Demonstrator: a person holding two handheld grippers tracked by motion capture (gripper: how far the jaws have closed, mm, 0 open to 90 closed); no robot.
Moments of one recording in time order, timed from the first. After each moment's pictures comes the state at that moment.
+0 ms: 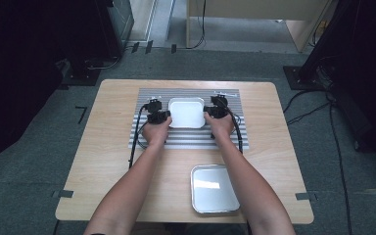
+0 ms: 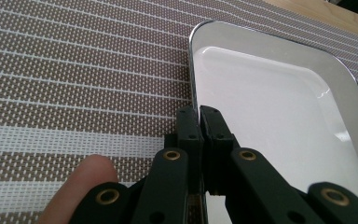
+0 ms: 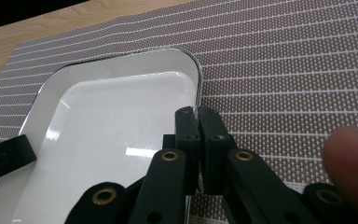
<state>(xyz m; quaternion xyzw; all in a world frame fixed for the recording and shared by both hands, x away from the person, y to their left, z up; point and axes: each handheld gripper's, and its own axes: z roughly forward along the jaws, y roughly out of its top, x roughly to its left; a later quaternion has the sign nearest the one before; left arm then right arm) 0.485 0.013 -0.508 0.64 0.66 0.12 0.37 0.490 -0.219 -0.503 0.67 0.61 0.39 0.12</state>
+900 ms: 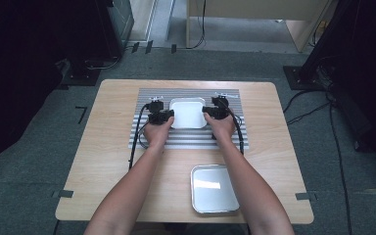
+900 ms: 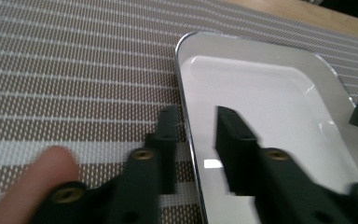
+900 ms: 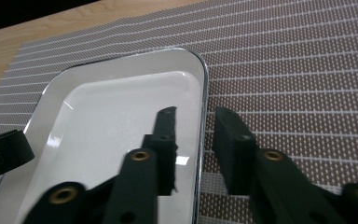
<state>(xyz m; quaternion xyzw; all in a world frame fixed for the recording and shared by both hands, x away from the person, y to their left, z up) 0.479 0.012 -0.503 0.66 0.63 0.14 0.40 0.486 -0.222 -0.505 0.67 0.61 0.40 0.12</state>
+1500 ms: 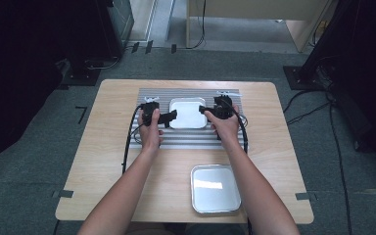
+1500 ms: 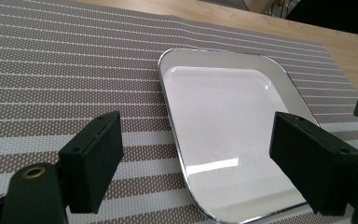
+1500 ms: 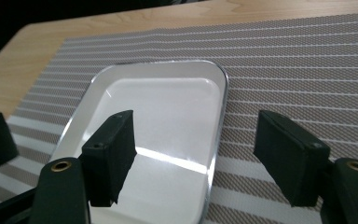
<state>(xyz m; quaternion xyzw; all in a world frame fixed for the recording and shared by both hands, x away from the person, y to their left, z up) 0.448 0.028 -0.473 0.67 0.59 0.14 0.42 0.460 -0.230 -0.473 0.62 0.66 0.42 0.14</state>
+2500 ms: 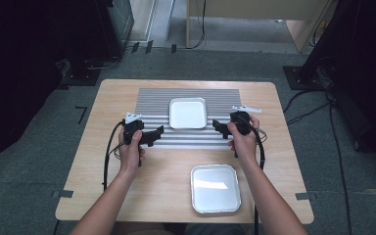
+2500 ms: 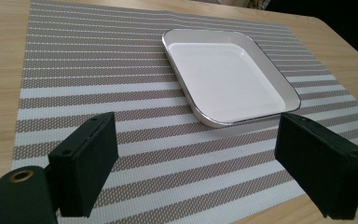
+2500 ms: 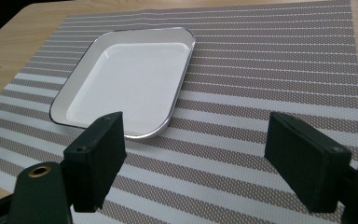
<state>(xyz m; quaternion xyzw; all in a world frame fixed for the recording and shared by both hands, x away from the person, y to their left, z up) 0.369 0.082 -0.461 0.69 0.54 0.16 0.45 0.384 -0.271 -0.458 0.60 0.67 0.41 0.16</state>
